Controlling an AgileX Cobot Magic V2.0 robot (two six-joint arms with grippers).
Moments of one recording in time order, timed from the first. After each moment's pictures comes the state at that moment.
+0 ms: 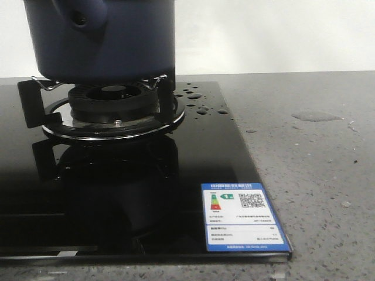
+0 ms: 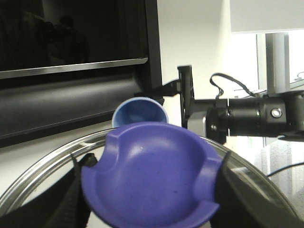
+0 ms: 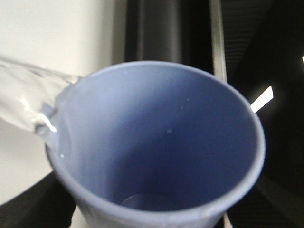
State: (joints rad) left arm 0.05 0.62 -0.99 -1.34 0.71 1.23; right arm 0.61 1.60 -1.61 -1.08 -0.04 -0.53
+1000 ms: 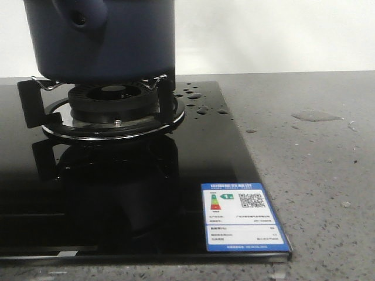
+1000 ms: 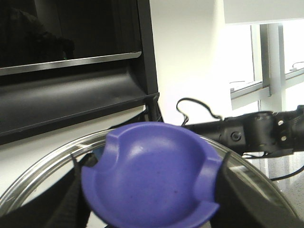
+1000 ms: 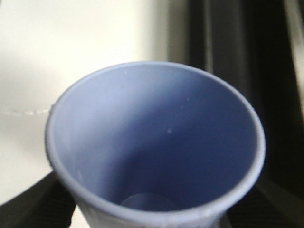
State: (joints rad) left arm 0.03 0.62 -0.99 -1.31 0.71 1.23; right arm 0.61 1.76 -1.63 -1.10 -0.06 -0.53
